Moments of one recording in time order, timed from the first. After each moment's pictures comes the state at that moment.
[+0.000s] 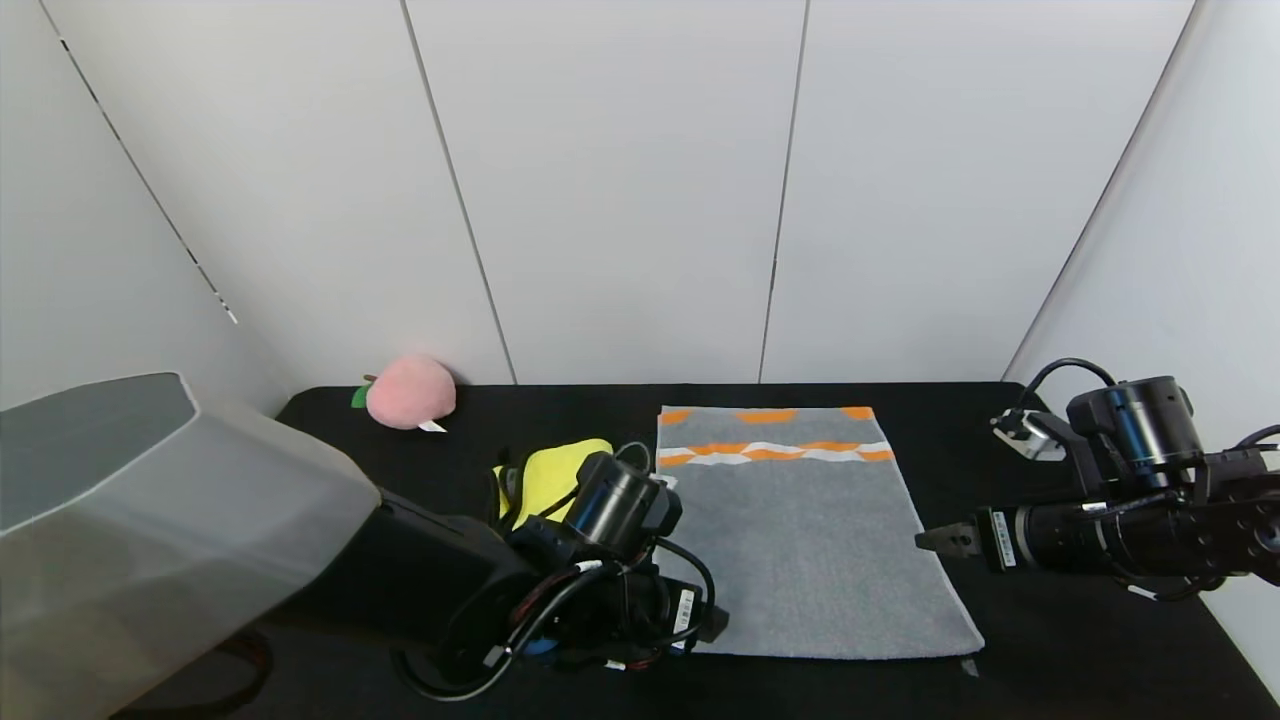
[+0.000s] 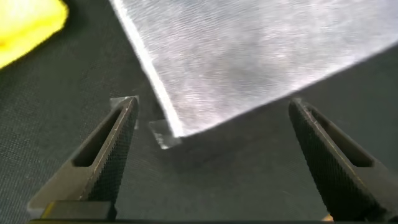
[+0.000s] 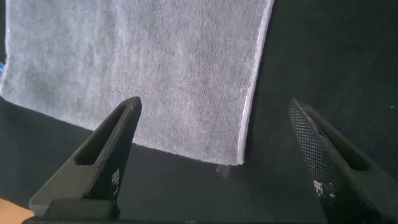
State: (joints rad) left arm -0.71 2.07 -1.00 -0.22 0.03 -0.33; right arm 0.13 1.80 -0.82 -0.14 0.20 0.11
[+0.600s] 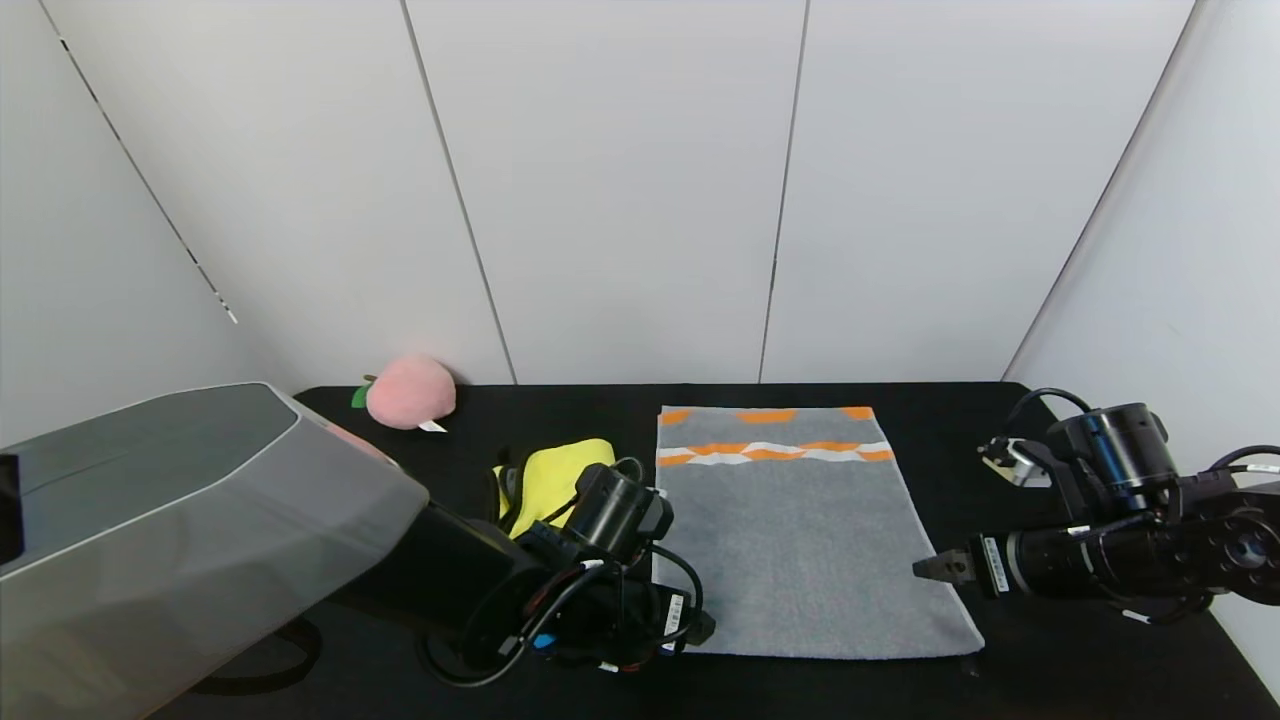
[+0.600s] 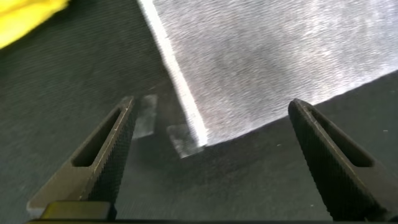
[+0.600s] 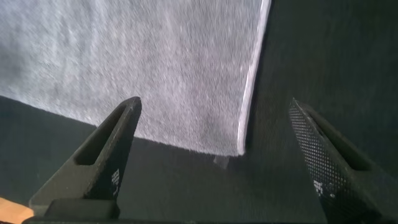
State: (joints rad) left arm -0.67 2.14 -1.02 -0.23 0.00 -0.33; right arm 0.13 1.85 -0.78 -0.15 0.19 0.11
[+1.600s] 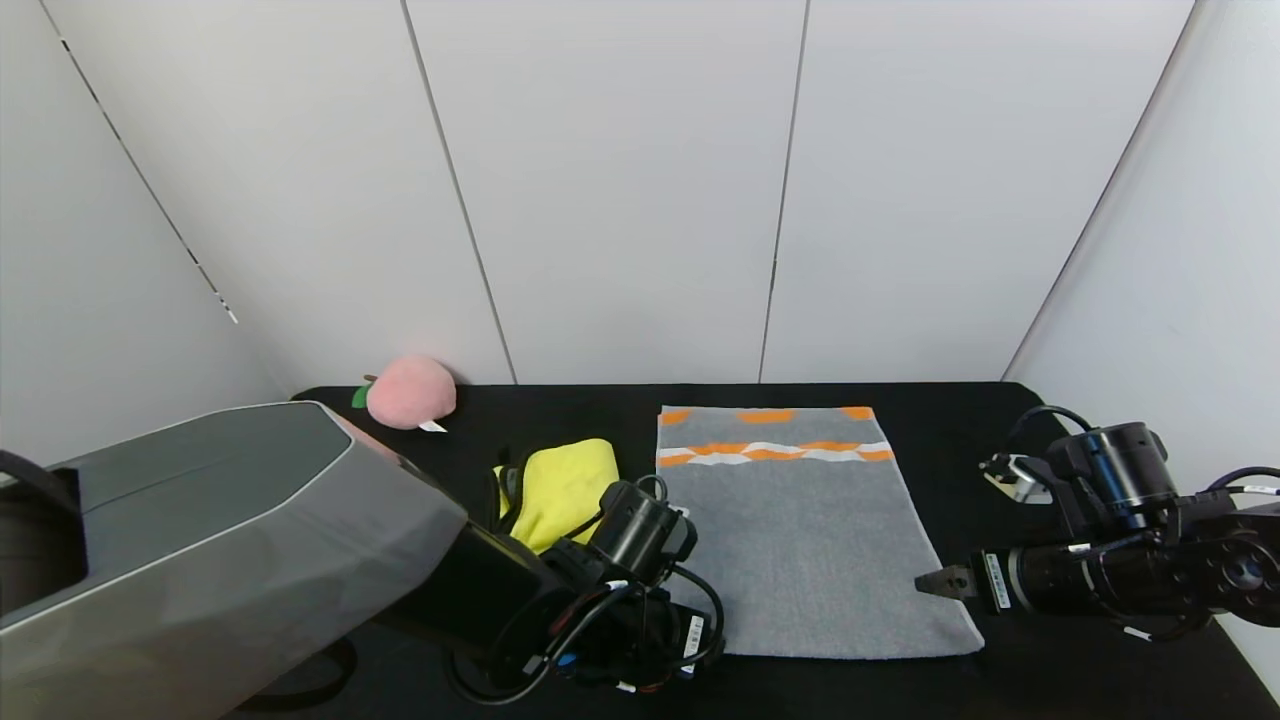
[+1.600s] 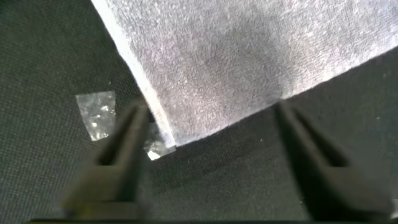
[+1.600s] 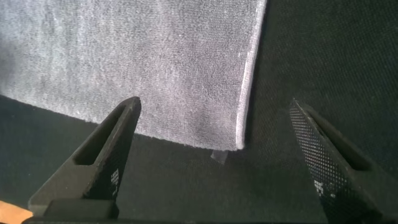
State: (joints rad) left arm -0.72 2.17 -1.02 -0.23 -0.02 -0.34; right arm 0.13 1.86 -0.73 -0.21 0.19 0.12
